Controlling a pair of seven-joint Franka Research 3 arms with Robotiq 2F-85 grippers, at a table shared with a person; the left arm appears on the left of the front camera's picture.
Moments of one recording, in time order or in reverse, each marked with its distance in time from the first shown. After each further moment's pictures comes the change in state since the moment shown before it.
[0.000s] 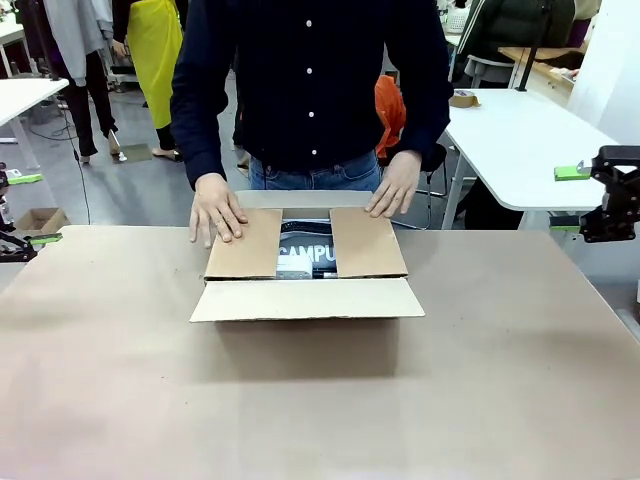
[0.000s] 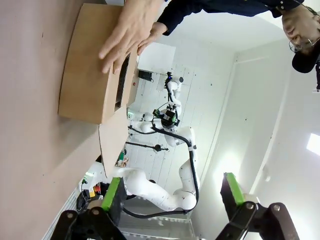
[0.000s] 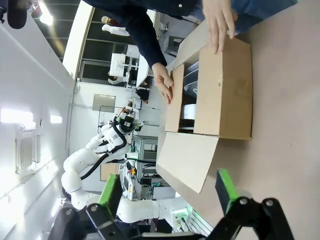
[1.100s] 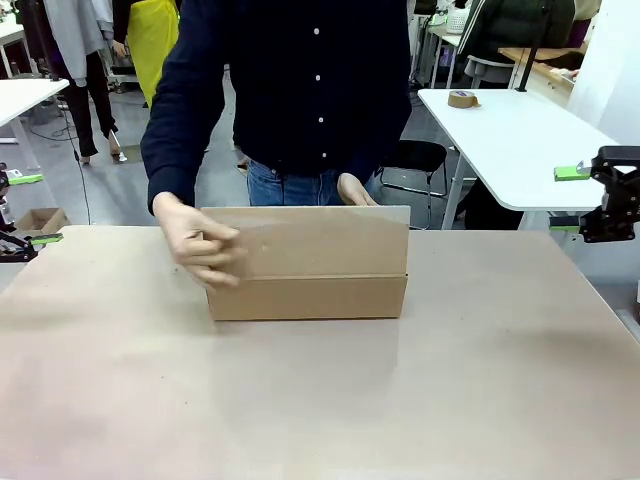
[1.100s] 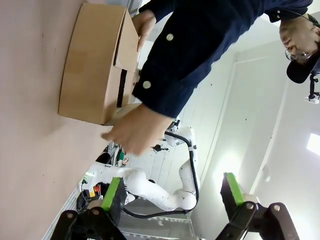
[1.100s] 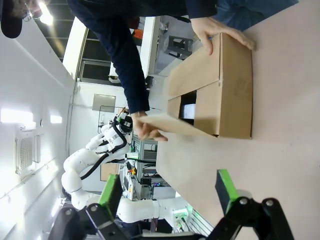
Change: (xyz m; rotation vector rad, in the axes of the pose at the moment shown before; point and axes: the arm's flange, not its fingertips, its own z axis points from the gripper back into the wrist) left arm 0.000 0.000 0.000 0.000 0.000 0.000; right arm 0.000 0.000 0.000 0.000 0.000 0.000
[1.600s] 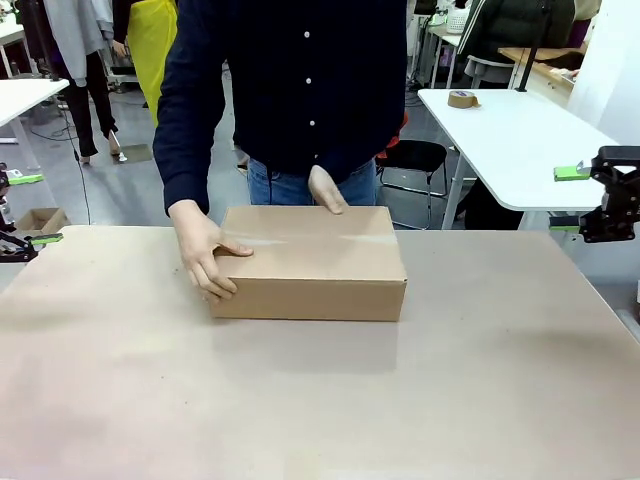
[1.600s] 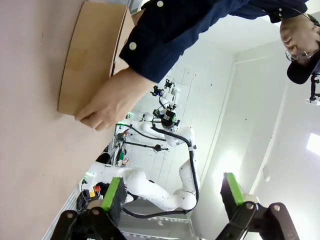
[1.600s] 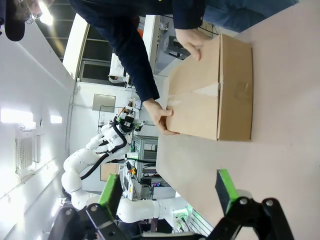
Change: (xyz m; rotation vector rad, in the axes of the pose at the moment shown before) left arm 0.000 0.000 0.000 0.000 0.000 0.000; right arm 0.000 0.000 0.000 0.000 0.000 0.000
